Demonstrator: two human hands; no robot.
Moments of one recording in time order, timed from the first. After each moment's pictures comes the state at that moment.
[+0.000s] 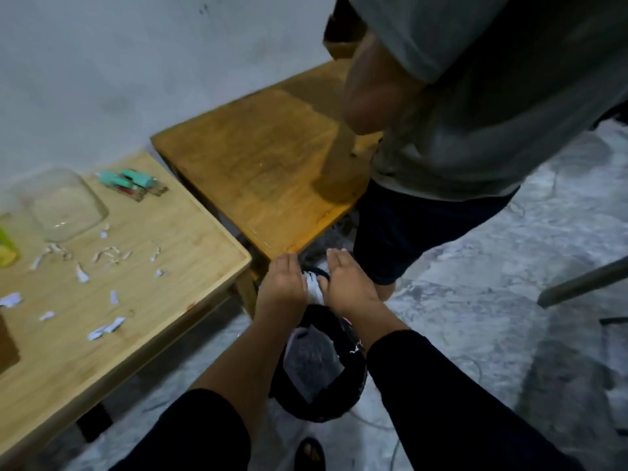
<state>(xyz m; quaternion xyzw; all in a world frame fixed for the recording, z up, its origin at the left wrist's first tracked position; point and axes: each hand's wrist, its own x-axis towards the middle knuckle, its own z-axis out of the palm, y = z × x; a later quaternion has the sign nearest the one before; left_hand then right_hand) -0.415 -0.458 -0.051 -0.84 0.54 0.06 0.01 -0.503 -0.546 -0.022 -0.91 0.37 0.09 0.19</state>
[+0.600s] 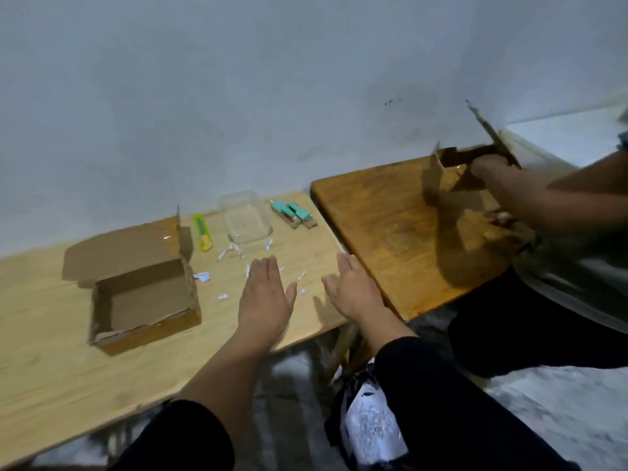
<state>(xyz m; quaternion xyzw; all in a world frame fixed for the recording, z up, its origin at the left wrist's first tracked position) -0.271 -0.267 0.005 -0.96 0.23 0.02 -0.18 -0.328 -0.414 0.030 -0.94 0.24 0.04 0.23</state>
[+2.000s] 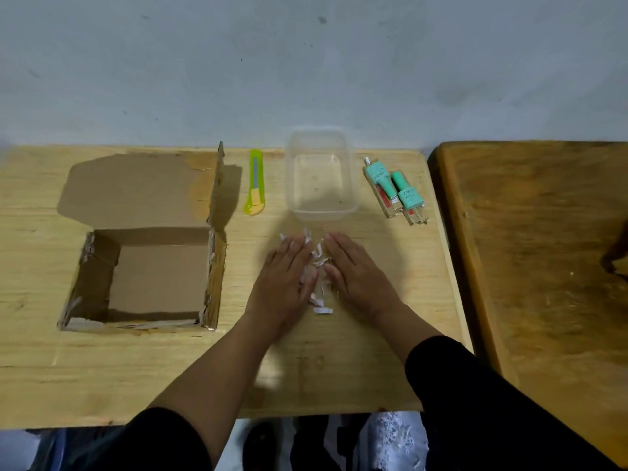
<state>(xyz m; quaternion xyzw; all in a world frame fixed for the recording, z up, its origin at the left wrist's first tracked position) -0.138 -0.254 -0.140 -0.95 0.19 0.03 -0.24 -0.145 -0.421 -0.133 -0.96 -0.12 0.02 0.25</state>
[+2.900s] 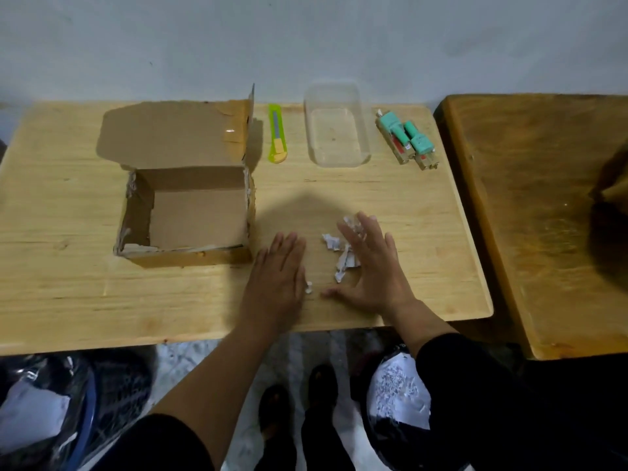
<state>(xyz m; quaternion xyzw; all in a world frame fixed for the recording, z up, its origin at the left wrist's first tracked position) -0.234 -0.189 -0.146 -0.96 0.18 0.02 -0.22 -0.243 -0.378 -0.120 -0.96 -0.03 0.02 0.29</state>
